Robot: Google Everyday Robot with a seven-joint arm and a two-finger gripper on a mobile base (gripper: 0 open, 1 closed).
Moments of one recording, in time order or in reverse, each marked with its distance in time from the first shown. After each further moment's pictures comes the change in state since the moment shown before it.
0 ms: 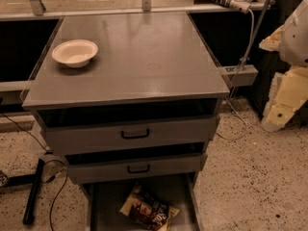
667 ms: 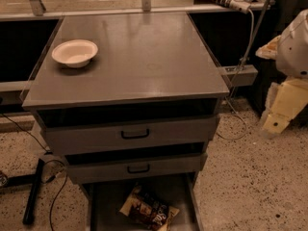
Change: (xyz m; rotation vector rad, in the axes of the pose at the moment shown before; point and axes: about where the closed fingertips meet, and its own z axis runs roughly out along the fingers) arm 0.000 0.007 0.014 -0.002 -0.025 -0.010
